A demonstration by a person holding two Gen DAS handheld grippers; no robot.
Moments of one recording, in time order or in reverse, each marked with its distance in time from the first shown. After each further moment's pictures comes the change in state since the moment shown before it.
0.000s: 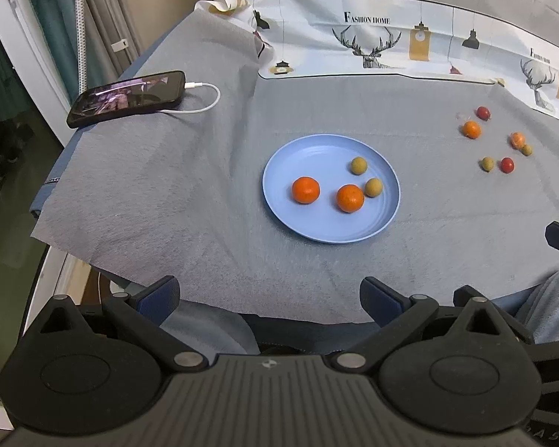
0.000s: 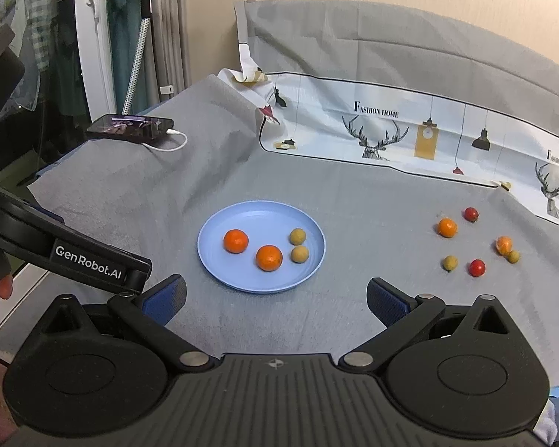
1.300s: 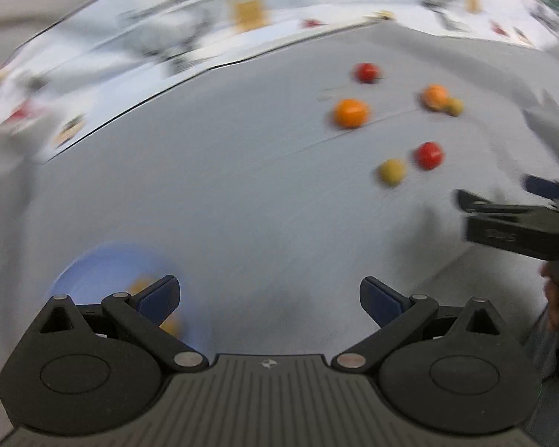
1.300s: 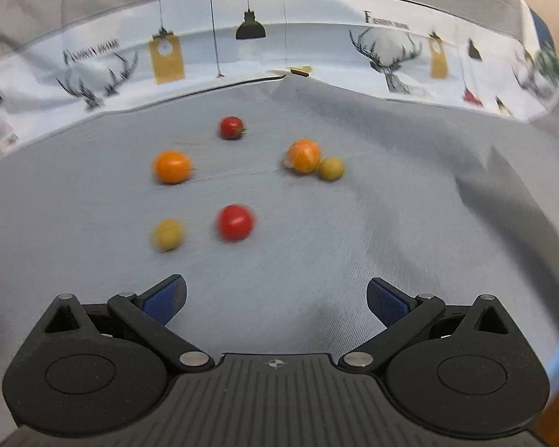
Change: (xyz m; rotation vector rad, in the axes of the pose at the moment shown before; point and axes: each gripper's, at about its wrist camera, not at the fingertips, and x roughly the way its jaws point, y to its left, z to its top) left arm 0.176 -0.252 0.123 0.405 0.004 -0.239; right arm 0.191 -0.312 -0.063 0.344 0.108 -0.454
